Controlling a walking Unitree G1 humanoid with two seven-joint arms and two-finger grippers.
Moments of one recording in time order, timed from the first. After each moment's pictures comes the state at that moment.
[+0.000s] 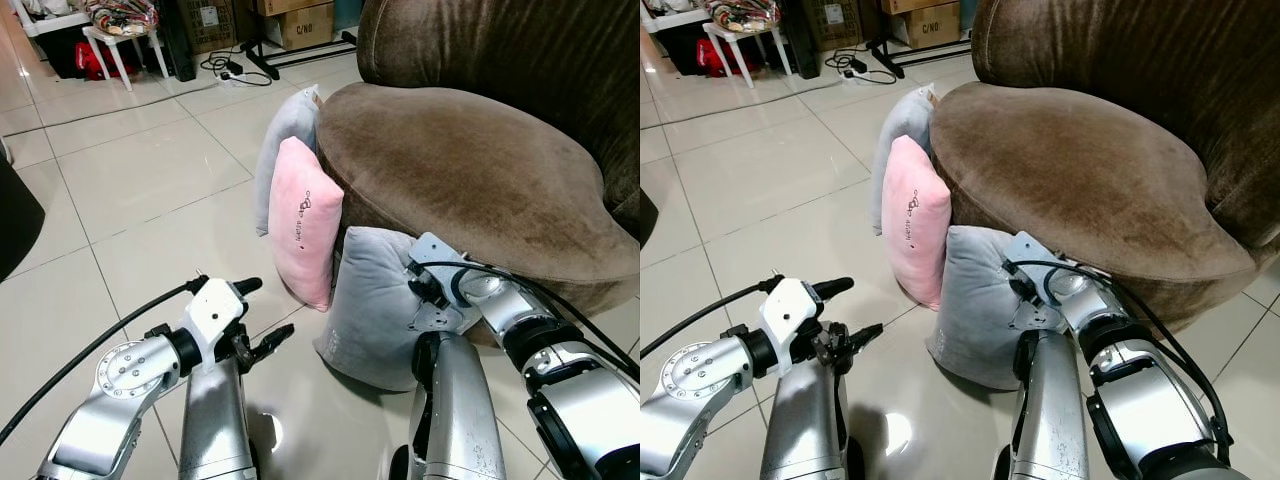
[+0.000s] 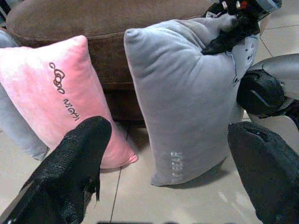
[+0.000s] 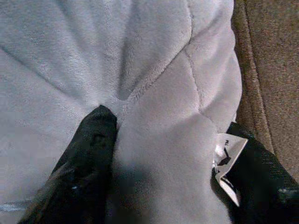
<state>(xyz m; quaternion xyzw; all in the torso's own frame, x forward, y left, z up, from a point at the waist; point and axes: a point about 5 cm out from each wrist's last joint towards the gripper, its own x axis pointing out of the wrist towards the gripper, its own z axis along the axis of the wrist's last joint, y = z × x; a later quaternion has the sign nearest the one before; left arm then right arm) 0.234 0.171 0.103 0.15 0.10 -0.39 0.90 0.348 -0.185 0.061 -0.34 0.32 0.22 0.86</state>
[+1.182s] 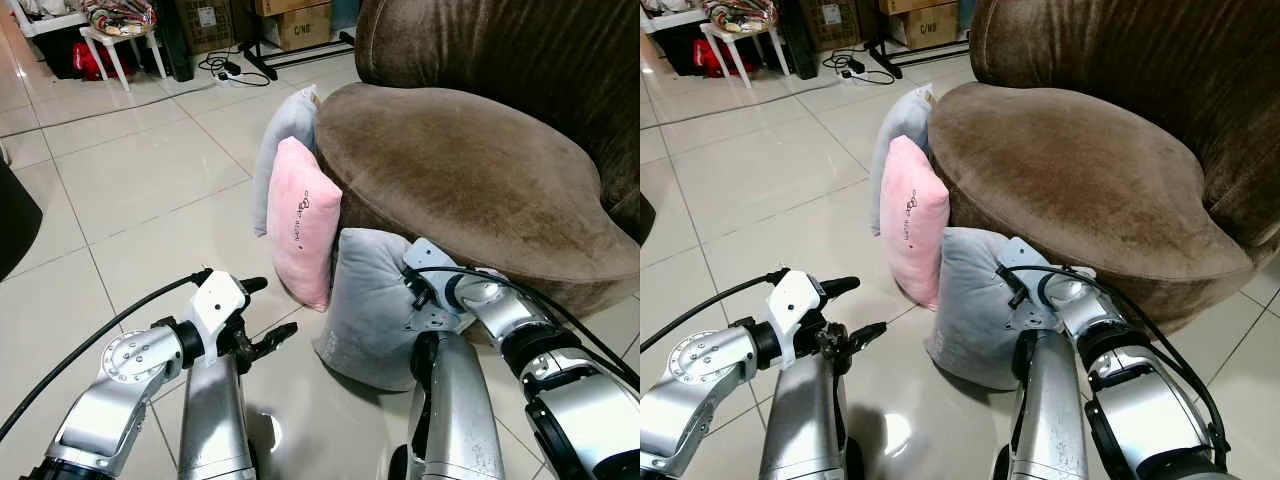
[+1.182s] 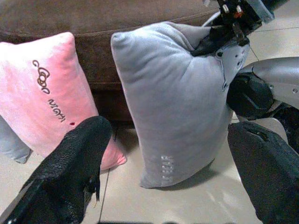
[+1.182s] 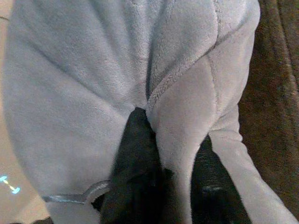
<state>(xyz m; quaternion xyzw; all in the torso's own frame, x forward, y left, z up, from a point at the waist) 0.245 0.169 0.102 0.13 0.11 -0.42 0.89 0.342 -0.176 0.055 -0.30 0.30 0.27 0.86</state>
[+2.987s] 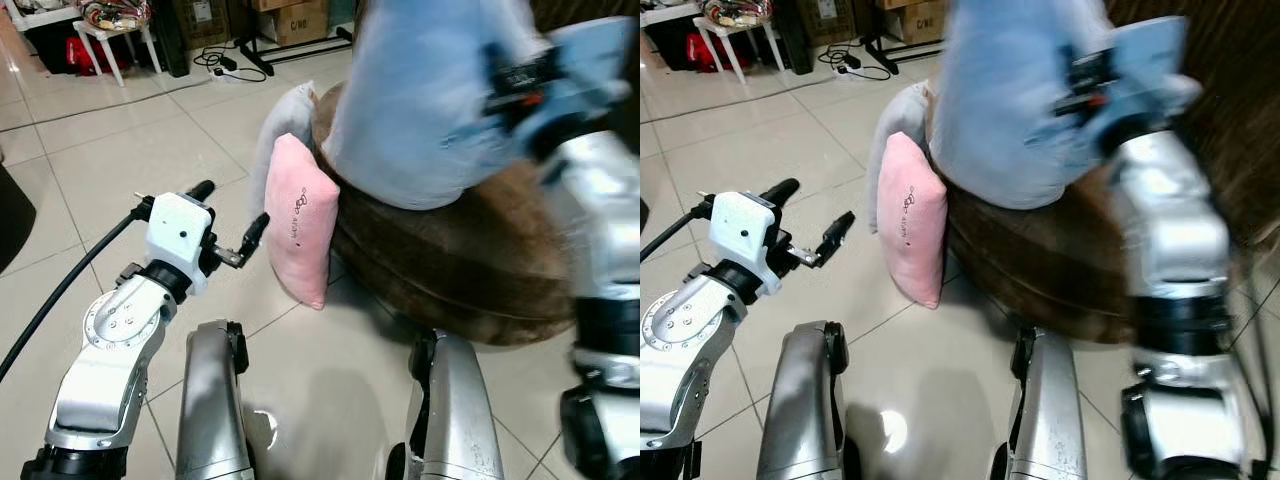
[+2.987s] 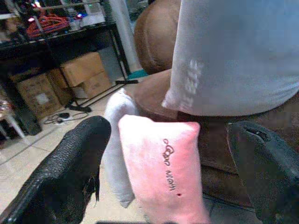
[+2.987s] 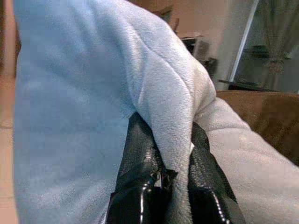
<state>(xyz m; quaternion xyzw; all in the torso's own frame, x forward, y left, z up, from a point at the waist) 0.268 0.176 0.180 0.14 -0.06 -0.18 0.97 0.343 -0.170 0.280 -0.07 -0.14 0.13 0.98</state>
